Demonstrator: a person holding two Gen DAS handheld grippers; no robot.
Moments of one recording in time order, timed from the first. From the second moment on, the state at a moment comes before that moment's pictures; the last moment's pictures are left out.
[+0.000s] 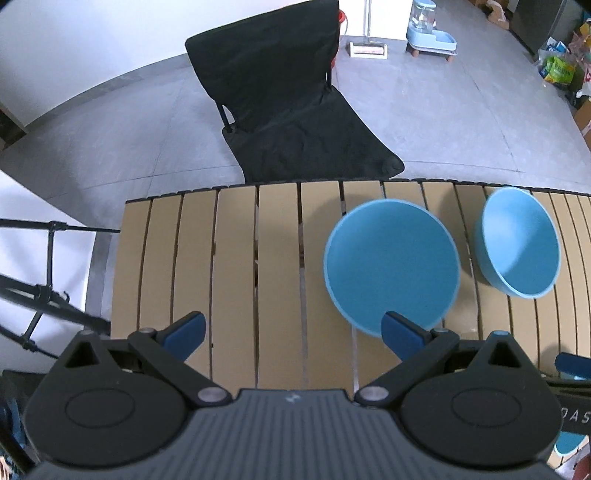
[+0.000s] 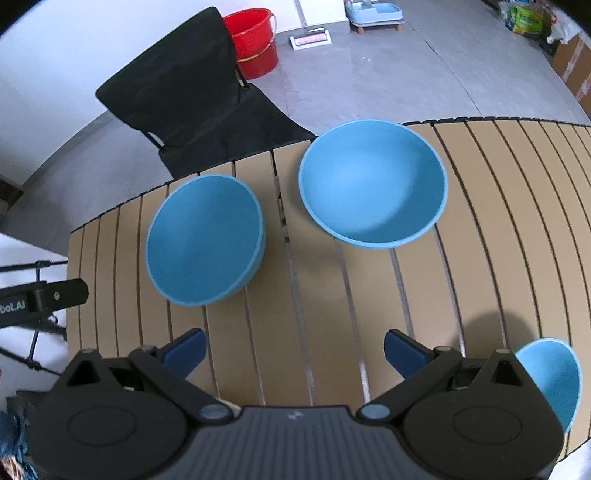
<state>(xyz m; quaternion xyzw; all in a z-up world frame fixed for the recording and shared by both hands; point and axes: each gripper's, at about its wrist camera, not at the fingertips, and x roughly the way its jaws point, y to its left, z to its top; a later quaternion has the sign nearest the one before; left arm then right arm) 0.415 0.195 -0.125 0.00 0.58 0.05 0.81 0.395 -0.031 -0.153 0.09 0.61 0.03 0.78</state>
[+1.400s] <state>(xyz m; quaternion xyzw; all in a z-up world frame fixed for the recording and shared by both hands) 0.532 0.187 -0.237 0.00 0.65 -0.05 0.76 0.475 0.012 -0.235 0.11 0.63 -0.02 0.77</state>
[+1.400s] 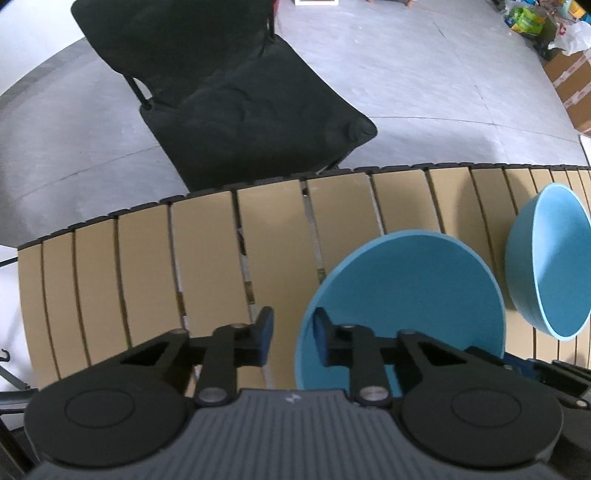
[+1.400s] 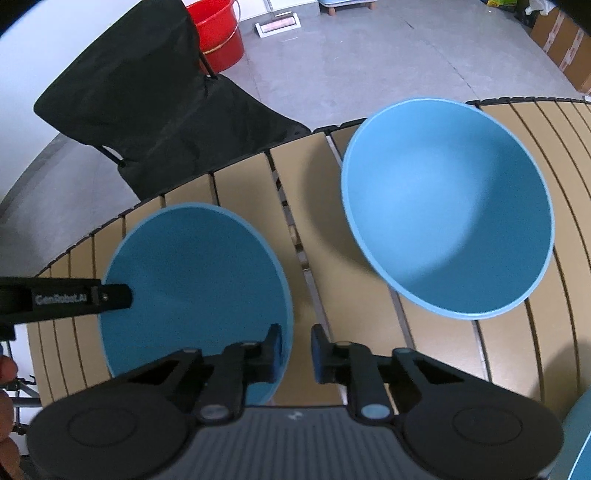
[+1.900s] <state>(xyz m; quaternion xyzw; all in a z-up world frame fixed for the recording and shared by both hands) 0.531 0.184 -0.237 -0.01 0.65 -0.05 0.76 0.477 0.015 -0.235 0.12 0.61 -0.01 0.78</state>
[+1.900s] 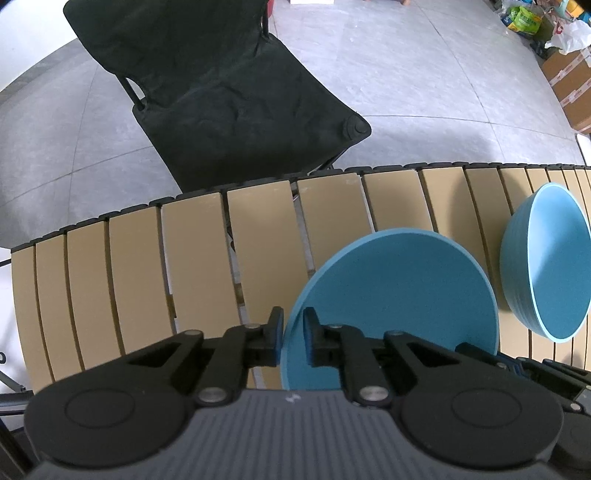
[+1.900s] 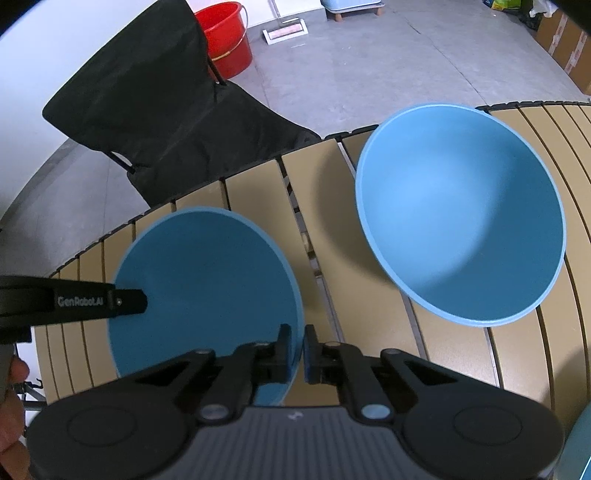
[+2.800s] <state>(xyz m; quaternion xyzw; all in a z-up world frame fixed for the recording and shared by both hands) 0.516 0.172 -0.218 0.01 0.64 -0.05 0.77 0.466 0.002 -0.219 0.14 0.61 0.00 0.78</state>
